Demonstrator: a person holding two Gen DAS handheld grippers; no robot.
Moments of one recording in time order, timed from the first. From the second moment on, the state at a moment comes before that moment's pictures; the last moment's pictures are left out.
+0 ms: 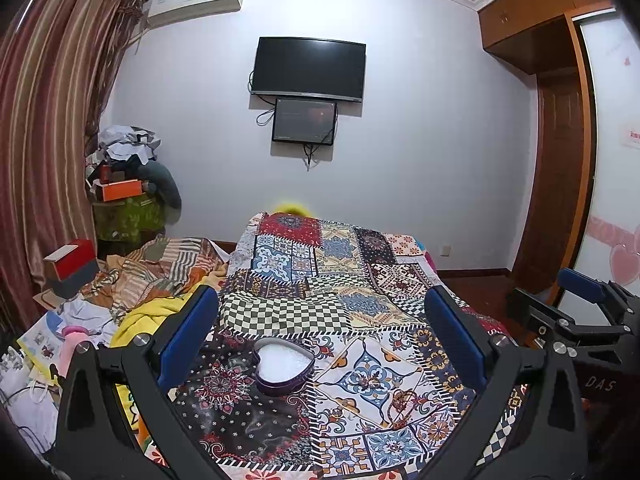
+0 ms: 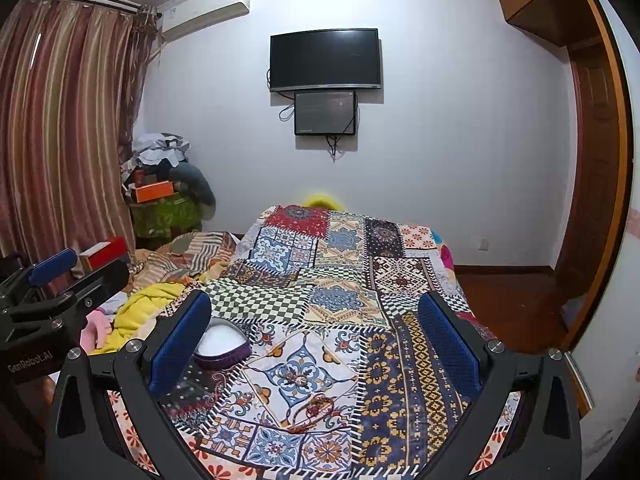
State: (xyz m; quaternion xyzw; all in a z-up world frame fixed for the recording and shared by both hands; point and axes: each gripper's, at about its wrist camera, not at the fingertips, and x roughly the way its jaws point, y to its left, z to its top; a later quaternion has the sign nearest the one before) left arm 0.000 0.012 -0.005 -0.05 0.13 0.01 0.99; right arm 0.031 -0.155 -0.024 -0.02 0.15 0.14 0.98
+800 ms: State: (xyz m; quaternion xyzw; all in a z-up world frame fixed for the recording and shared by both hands) left arm 0.000 0.017 -0.002 -0.05 0.13 0.02 0.99; right arm 0.035 -0.150 -0.022 -0.02 0.15 0.15 0.98
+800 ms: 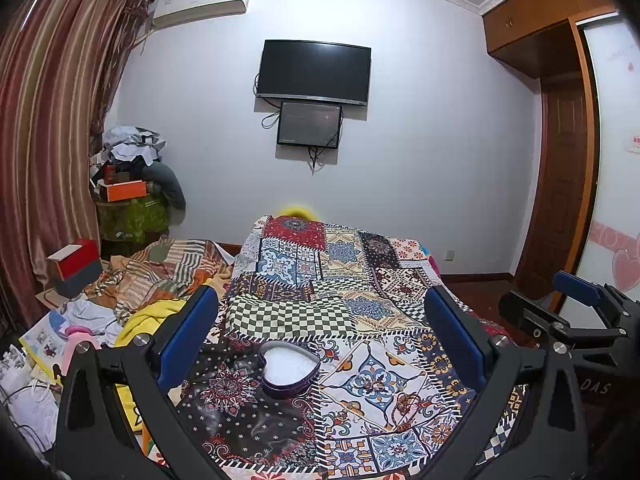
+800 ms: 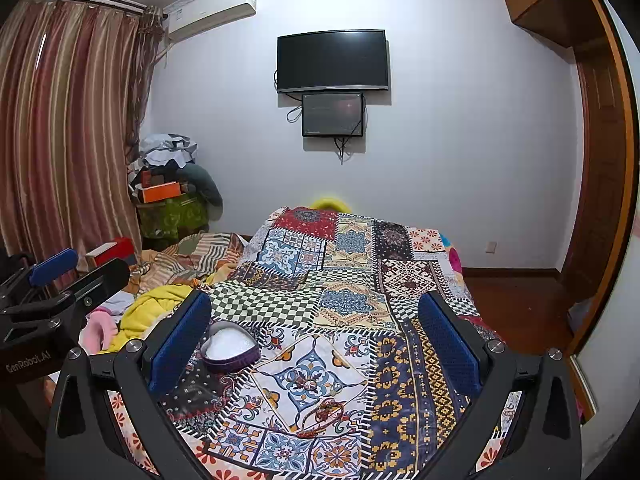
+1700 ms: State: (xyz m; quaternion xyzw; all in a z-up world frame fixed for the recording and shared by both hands) left arm 0.002 0.016 -0.008 -0.05 0.13 0.02 0.99; right arm 0.037 -0.150 -0.024 -0.02 0.15 0.15 0.98
